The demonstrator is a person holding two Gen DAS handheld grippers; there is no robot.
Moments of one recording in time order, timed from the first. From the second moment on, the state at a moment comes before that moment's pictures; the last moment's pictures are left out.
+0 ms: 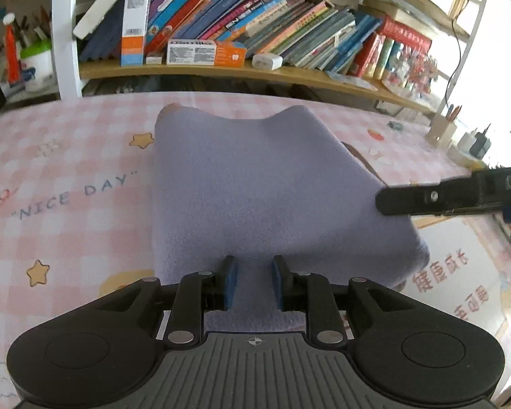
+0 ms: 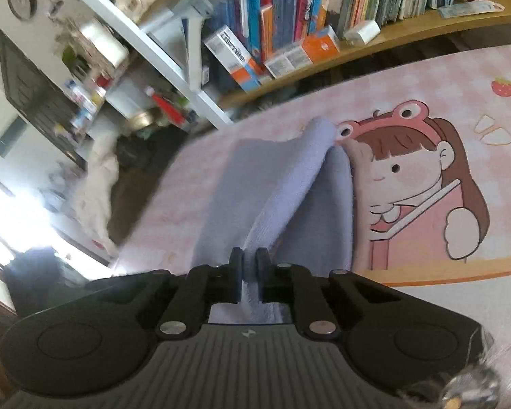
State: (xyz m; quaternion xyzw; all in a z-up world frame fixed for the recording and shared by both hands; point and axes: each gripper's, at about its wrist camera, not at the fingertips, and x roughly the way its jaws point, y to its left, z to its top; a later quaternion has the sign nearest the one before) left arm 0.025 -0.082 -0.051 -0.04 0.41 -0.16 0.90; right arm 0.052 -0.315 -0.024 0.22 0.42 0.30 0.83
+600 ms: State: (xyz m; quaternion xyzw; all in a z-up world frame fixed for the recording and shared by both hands) left arm 0.010 -0.084 -0.028 -0.04 0.38 -0.13 0.92; right arm 0.041 -0.315 -0.036 0.15 0.44 0.21 0.86
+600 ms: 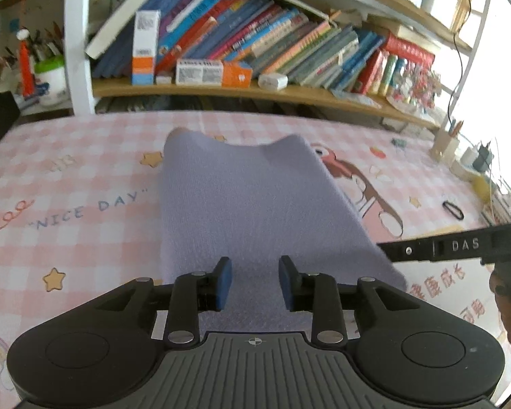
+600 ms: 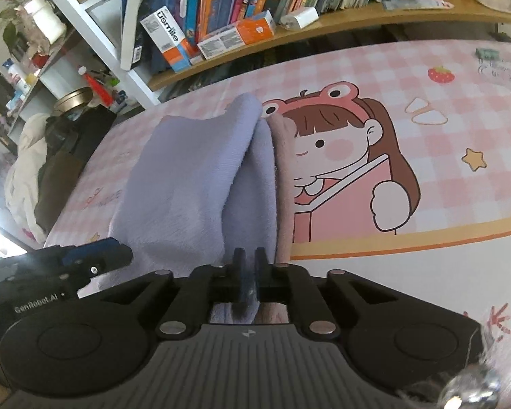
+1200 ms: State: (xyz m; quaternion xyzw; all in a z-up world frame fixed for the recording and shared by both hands) left arm -0.039 -0.108 -0.009 -0.06 0.35 -0.04 0.93; right arm 0.009 -0.326 -0.022 0.09 0.43 0.22 0.87
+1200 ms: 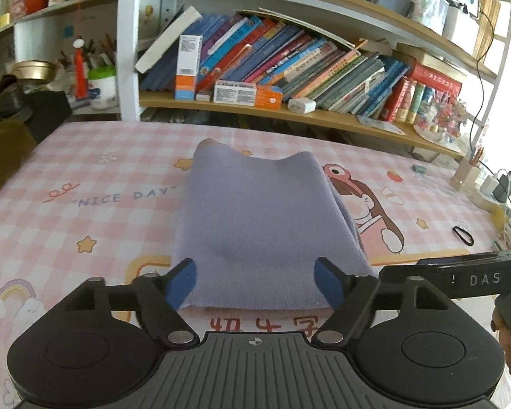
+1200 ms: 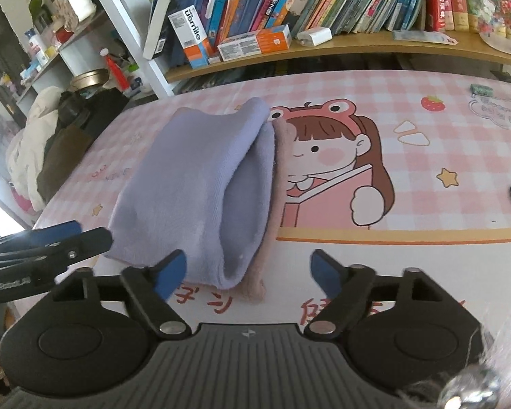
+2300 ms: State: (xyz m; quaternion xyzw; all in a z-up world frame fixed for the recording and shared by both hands) left arm 0.071 -0.025 -0.056 -0.15 0.44 -0.10 0.88; right arm 0.075 -0.325 -0.061 0.29 0.48 0.16 0.81
